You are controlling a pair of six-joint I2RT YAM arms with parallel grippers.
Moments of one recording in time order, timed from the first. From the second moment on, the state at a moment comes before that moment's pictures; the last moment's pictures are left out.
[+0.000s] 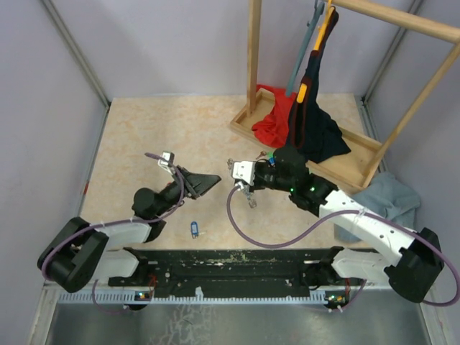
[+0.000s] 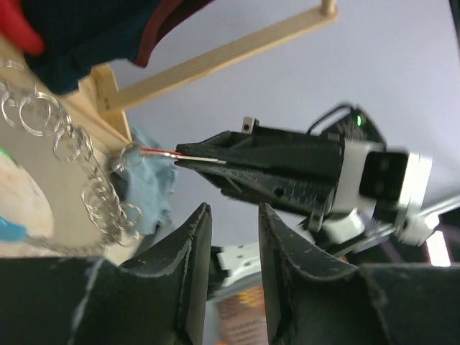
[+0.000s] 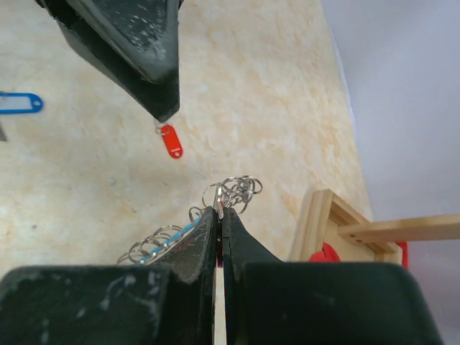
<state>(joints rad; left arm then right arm) -0.57 1.28 0.26 1.33 0.39 -1.49 0.77 1.11 0.87 -0.12 -0.33 -0.79</state>
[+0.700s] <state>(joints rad) -0.65 1.38 0.19 1.53 0.68 -0.36 0.67 1.19 1.22 -0.75 -0.76 -0.94</state>
